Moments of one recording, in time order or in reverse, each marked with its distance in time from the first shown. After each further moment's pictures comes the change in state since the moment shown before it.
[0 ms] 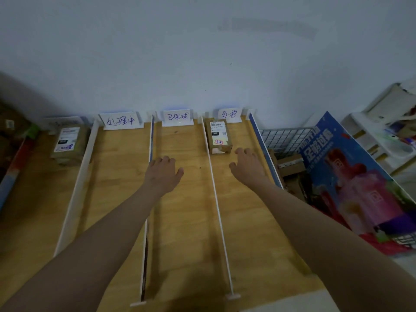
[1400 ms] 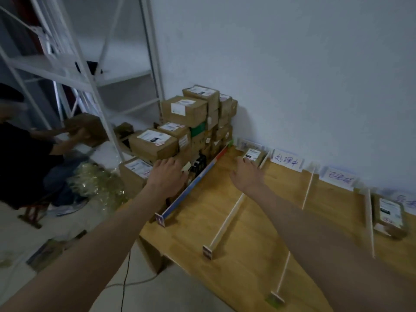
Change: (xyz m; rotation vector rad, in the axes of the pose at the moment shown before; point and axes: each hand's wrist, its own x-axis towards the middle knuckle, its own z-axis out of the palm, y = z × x) left_hand -0.420 -0.339 -0.049 -0.036 0.314 -0.662; right_hand -0.234 -0.443 0.088 -0.066 0.012 -0.816
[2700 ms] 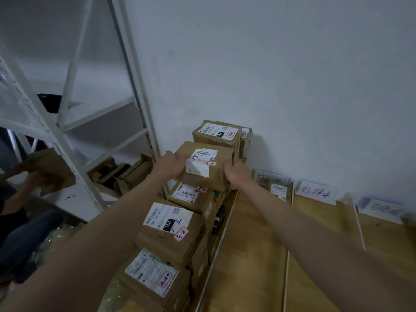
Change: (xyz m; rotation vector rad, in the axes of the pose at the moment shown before) left_hand 0.367 -0.154 -0.032 -0.565 -0.104 -0.212; right_hand 0.309 -0.146 0.024 0.735 -0.064 0.420
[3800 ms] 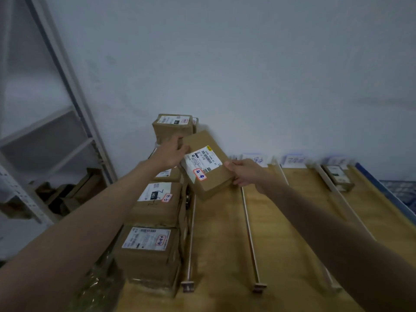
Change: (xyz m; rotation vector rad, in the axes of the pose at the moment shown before) left_hand -0.123 0.021 -0.015 -0.103 -0.206 0.682; right_hand -0.214 0.045 -0.056 0.142 0.143 0.107
